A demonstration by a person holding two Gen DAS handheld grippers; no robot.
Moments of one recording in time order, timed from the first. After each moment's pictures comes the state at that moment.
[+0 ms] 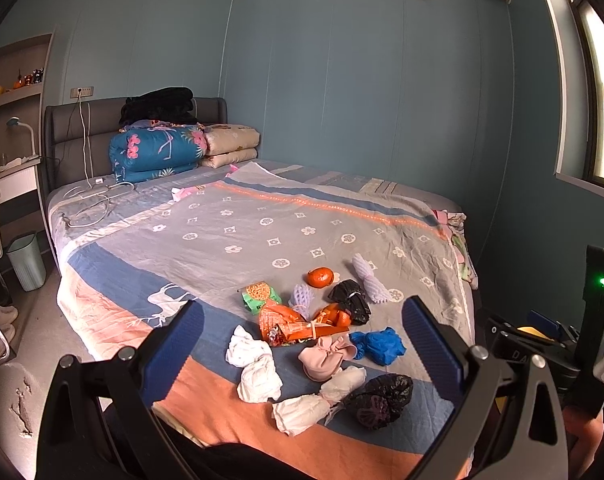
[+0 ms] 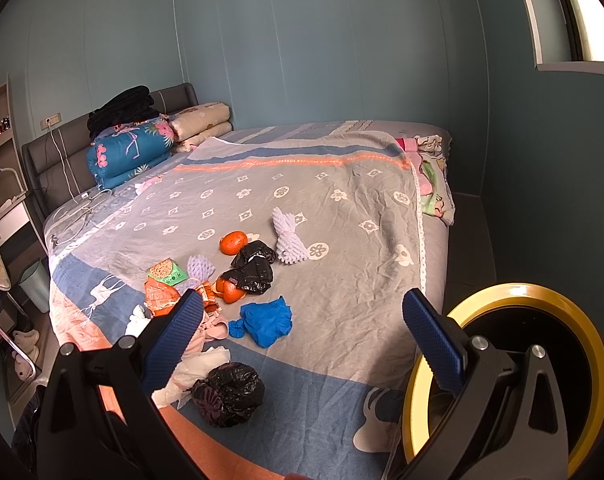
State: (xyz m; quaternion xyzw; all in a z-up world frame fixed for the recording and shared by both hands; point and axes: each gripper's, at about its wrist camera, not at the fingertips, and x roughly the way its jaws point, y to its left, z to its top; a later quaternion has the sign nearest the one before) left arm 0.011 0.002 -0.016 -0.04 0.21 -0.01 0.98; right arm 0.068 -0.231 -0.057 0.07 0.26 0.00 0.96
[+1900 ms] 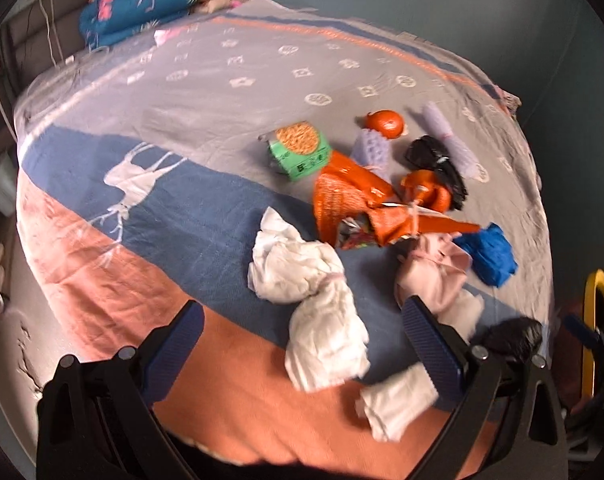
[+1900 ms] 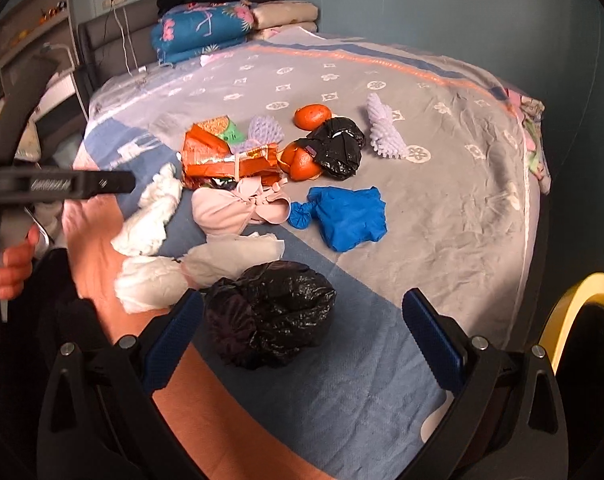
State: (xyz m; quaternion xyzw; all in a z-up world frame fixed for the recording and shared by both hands) left arm 0.181 0.075 -0.158 -0.06 0.49 -0.02 0.87; right arm 0.116 -0.156 -0.163 -0.07 0.41 0.13 0.90
